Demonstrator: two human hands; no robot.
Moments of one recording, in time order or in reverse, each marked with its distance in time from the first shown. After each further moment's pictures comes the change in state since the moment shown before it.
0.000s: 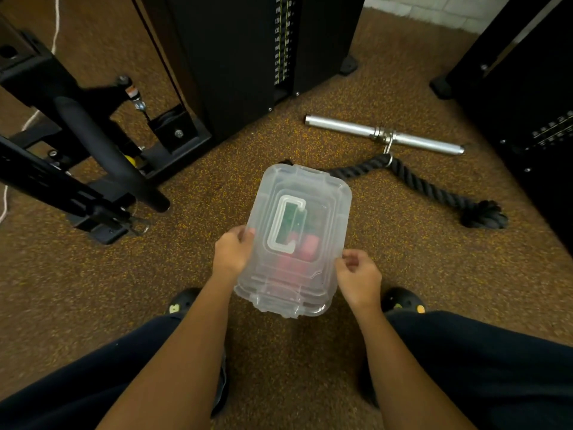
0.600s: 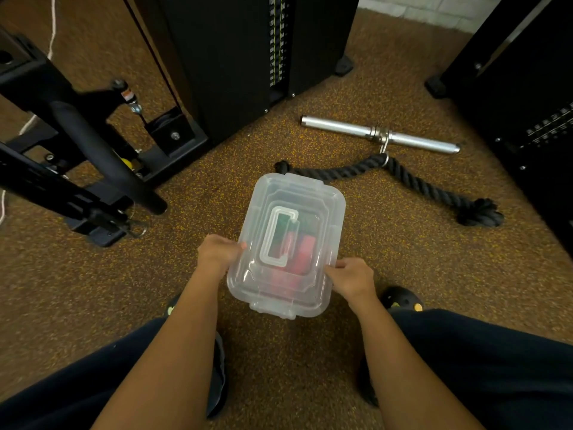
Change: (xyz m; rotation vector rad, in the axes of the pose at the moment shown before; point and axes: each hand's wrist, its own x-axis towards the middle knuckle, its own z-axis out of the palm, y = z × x) left_hand 0.015 -0.009 -0.014 -0.033 -0.044 -0.261; right_hand 0.003 -0.014 -0.004 -0.197 -0.211 0.168
